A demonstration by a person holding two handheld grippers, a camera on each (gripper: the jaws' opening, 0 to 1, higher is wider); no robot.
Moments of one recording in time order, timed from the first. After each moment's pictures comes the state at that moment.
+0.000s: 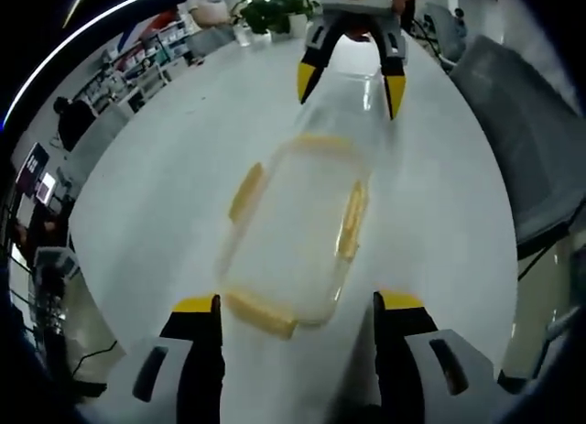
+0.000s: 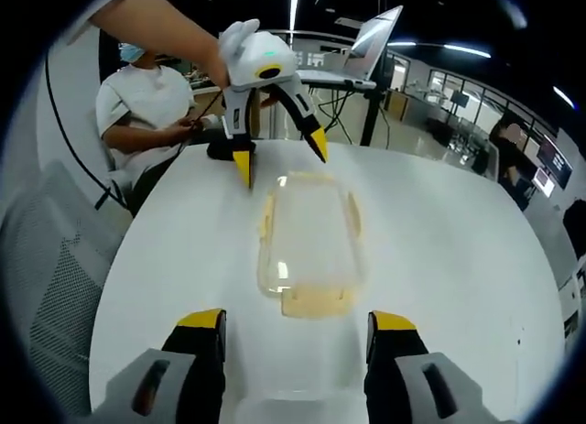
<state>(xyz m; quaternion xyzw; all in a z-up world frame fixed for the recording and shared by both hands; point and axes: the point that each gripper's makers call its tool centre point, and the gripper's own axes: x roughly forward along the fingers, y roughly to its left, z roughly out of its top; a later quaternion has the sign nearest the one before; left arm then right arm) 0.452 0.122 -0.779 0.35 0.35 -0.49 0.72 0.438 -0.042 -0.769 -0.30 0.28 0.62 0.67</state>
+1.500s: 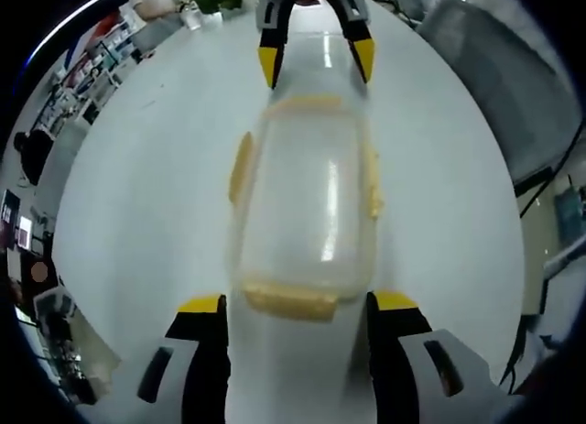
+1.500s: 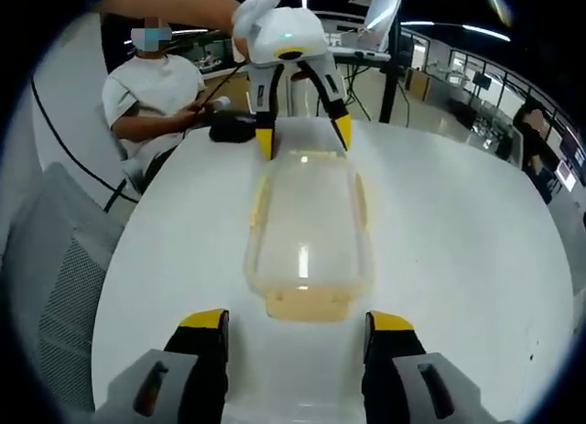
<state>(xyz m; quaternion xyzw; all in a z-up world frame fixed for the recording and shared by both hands) 0.475 0.138 -0.796 0.43 0.37 -0.54 0.62 0.453 -0.035 -0.789 -0.31 0.33 0.64 0.62</state>
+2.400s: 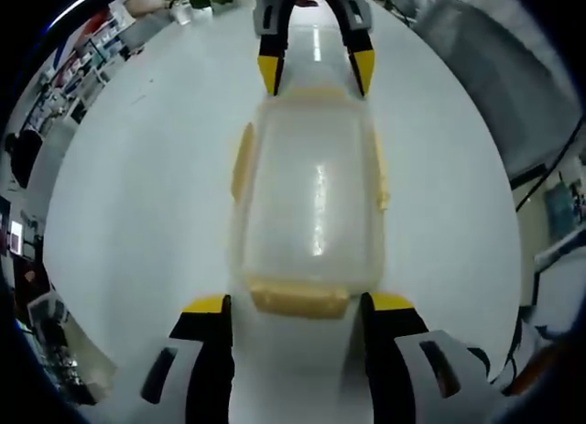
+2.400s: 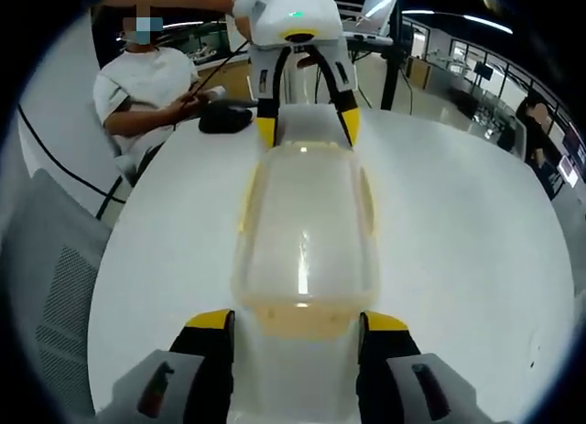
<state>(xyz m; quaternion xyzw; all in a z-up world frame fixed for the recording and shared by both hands) 0.482 0.139 -0.801 0.42 0.39 -0.55 0.60 0.457 -0.025 -0.805 -0.35 0.36 0.62 0.61</state>
